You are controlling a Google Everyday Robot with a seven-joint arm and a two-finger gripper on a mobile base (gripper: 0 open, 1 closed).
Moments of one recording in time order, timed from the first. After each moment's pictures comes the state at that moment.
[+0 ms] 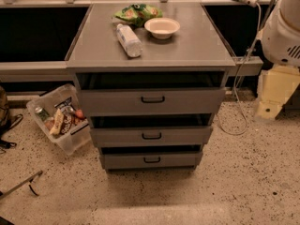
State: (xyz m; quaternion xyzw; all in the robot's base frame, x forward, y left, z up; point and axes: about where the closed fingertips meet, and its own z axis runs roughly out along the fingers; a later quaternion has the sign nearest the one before) arm 0.449 -0.225 0.981 -0.59 0.79 -0.14 0.12
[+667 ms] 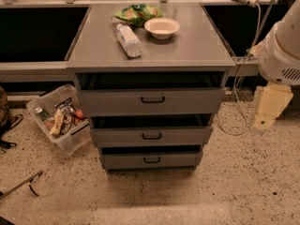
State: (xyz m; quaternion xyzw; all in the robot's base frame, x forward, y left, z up) arm 0.458 -0.228 0.942 -0.61 0.77 -0.12 0.13
